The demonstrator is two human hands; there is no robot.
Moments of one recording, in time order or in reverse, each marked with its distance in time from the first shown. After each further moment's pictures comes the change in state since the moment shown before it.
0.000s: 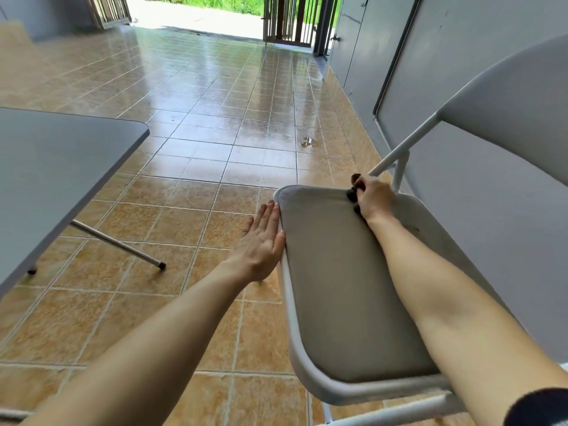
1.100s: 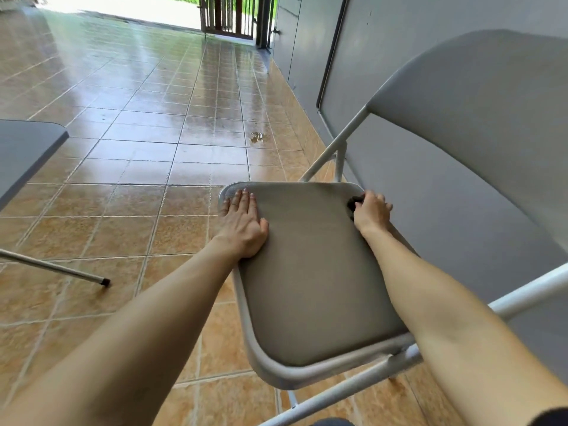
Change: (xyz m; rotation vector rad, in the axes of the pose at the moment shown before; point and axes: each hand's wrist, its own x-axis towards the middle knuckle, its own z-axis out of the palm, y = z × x) left_hand 0.043 0.057 -0.001 0.232 -0.103 -0.034; right_hand -0.039 0.088 -0.044 -0.184 0.009 0.400
